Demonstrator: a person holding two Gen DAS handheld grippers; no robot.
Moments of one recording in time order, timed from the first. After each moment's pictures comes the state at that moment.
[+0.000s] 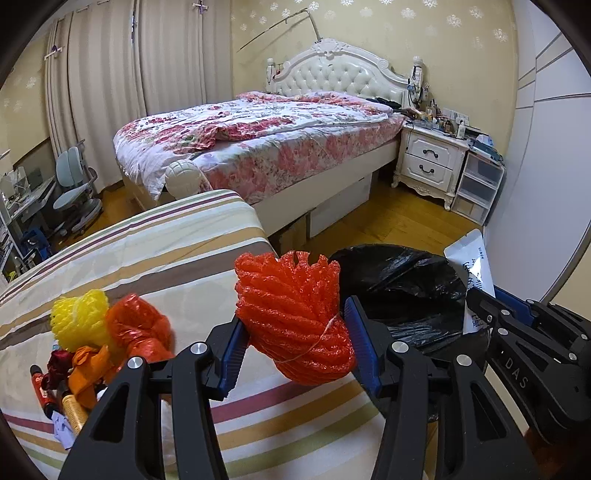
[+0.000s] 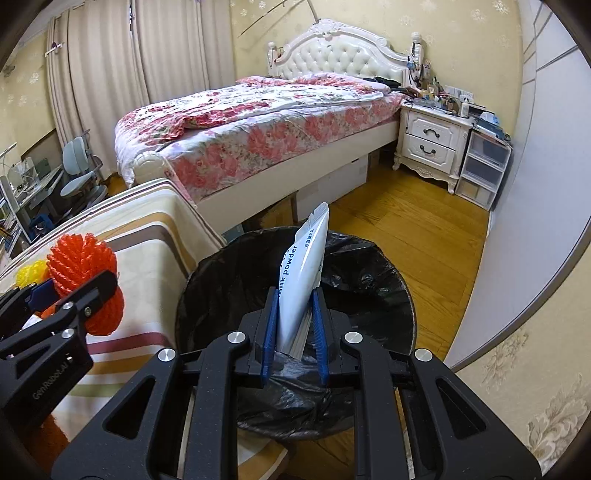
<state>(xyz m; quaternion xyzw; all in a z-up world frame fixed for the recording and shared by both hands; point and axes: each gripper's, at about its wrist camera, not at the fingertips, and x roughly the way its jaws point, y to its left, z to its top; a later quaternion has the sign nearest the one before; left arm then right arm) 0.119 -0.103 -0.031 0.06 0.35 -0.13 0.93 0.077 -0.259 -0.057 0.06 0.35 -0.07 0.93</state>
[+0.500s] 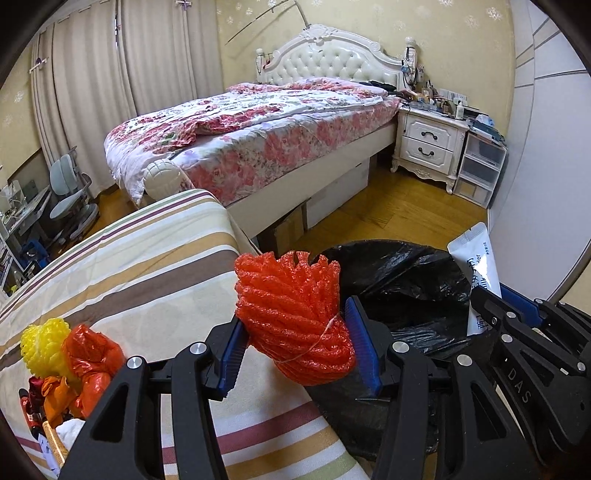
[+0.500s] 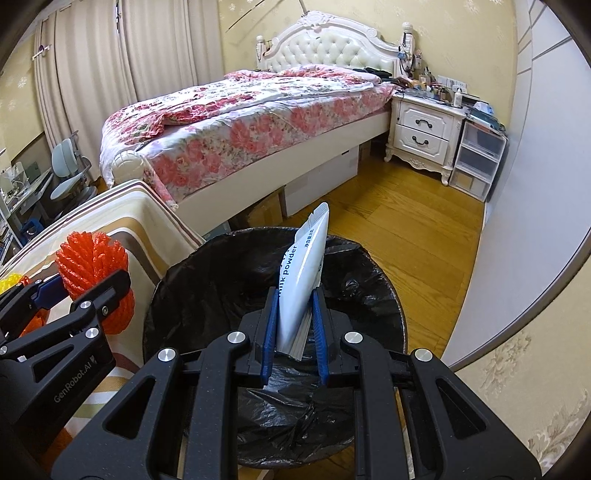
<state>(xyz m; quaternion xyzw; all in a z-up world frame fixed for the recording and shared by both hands) 0.144 -0.142 -0.047 0.08 0.36 -0.13 0.92 0.098 -0.285 -0.071 0.07 0.36 -0.09 0.93</state>
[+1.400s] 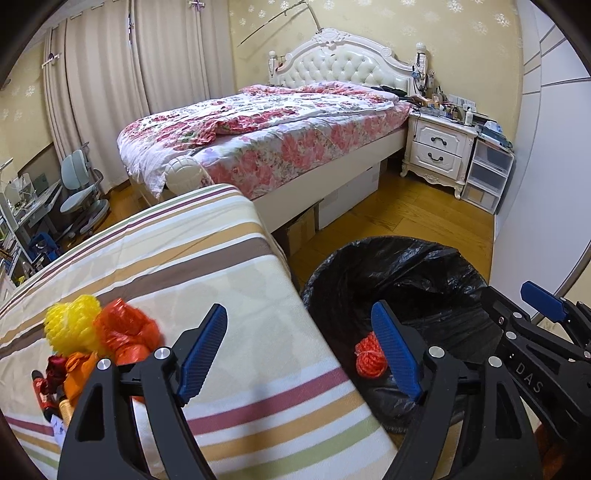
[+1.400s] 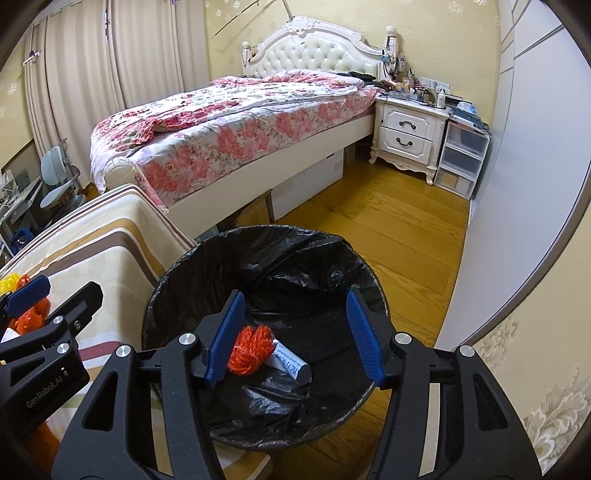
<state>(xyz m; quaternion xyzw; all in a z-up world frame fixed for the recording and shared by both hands) 0.120 -0.113 -0.039 0.08 0.36 -0.11 0.92 0.076 -0.280 -0.064 0.08 0.35 -0.11 0.93</state>
